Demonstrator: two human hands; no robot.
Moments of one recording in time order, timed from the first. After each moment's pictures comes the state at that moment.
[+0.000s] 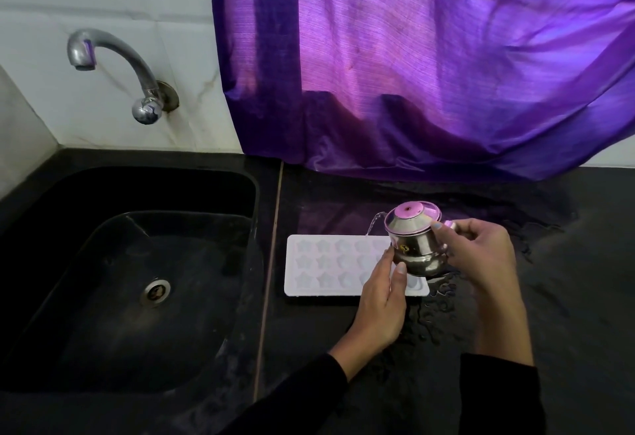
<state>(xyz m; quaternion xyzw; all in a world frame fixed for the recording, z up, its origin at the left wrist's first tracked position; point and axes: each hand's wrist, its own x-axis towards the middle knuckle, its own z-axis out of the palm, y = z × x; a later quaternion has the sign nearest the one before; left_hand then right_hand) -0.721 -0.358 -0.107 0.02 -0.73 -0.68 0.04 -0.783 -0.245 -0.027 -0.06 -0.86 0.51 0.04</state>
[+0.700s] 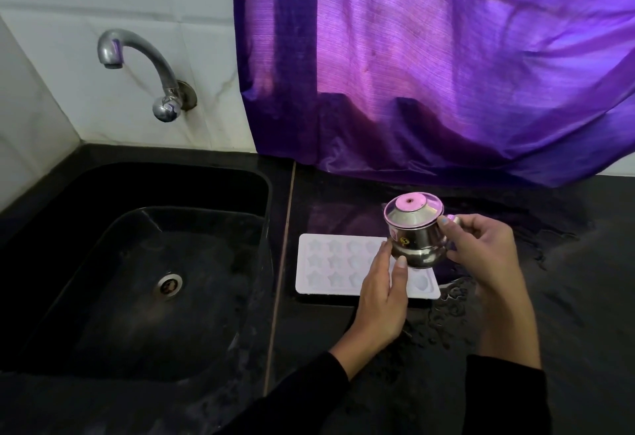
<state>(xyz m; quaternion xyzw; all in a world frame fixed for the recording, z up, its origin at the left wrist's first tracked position) -0.718 -0.367 -0.101 0.07 -0.73 -0.68 0.07 -0.783 -0.258 -0.023 -0.02 -0.81 0.58 0.02</state>
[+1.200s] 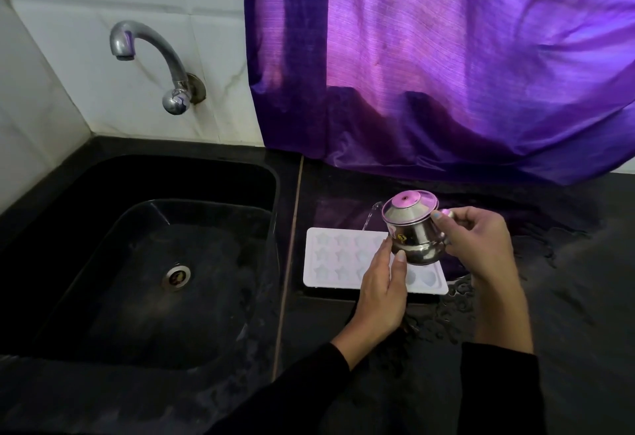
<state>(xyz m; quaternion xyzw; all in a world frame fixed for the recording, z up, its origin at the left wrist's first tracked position) -0.715 -0.378 -0.101 0.08 -0.72 -0.69 0.06 -0.784 -0.272 -0.023 -0.01 -0.85 0.52 0.02</state>
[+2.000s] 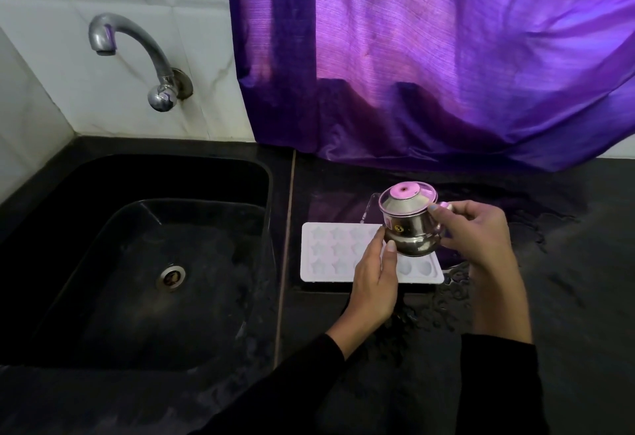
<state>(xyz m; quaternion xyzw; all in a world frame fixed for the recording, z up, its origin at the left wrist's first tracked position) -0.715 -0.386 -0.101 0.08 -0.72 -0.69 0.05 -0.780 -0.272 -0.021 -0.04 -0.82 0.57 0.01</state>
